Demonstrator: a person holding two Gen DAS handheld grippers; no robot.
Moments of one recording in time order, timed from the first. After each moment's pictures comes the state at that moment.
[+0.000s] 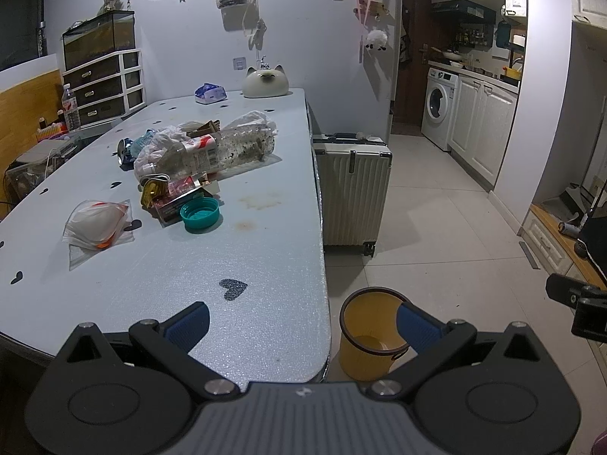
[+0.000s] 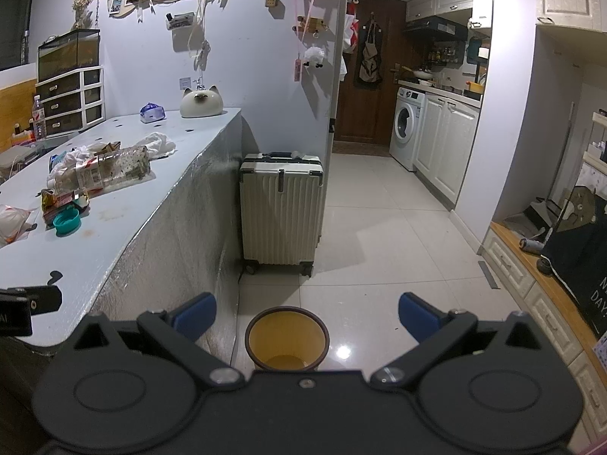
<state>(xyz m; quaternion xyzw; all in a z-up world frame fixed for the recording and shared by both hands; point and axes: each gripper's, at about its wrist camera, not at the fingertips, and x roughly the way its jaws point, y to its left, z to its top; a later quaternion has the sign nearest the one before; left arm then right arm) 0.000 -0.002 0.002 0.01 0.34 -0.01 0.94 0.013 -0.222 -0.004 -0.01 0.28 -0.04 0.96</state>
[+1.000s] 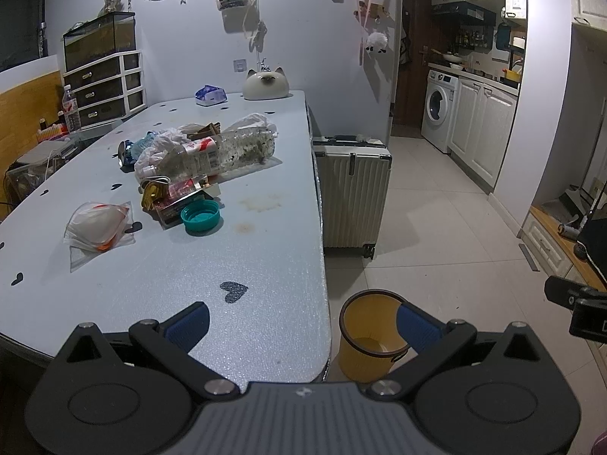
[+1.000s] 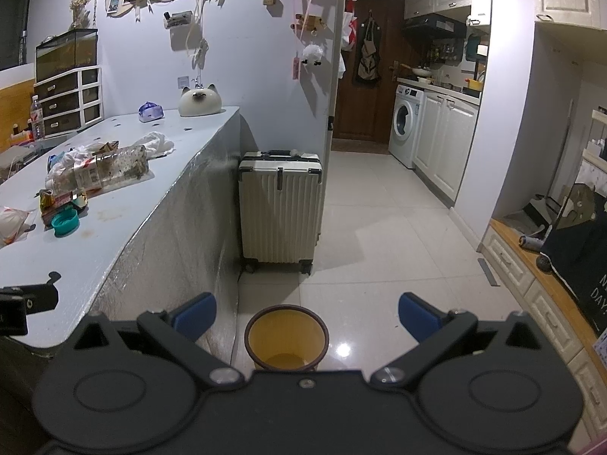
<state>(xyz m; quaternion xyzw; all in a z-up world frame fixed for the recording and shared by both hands) 0.000 -0.002 0.002 0.01 0.33 -0.01 0.94 0.013 -0.225 -0.004 -0.01 0.28 -0.04 0.96</state>
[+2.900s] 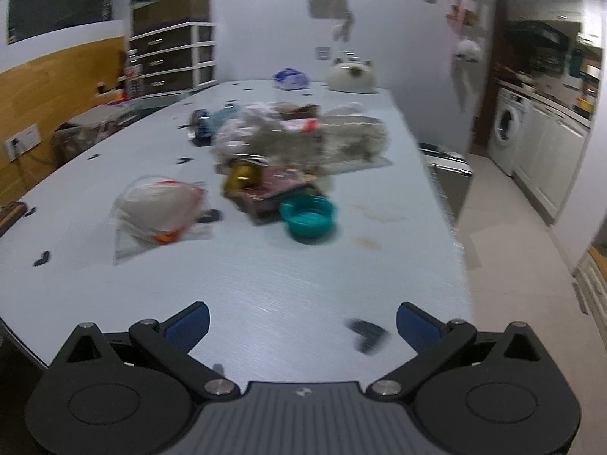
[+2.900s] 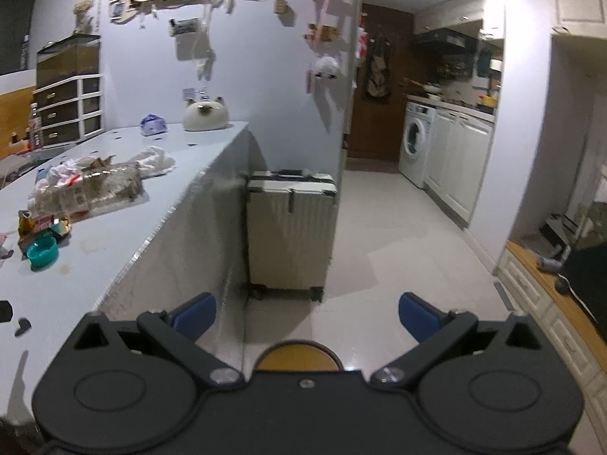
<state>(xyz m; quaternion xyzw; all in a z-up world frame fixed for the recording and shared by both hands) 0.068 0.093 -0.030 -0.03 0.33 0.10 0.94 0.108 -0.195 -0.023 -0.02 0.25 -0.03 0.97</state>
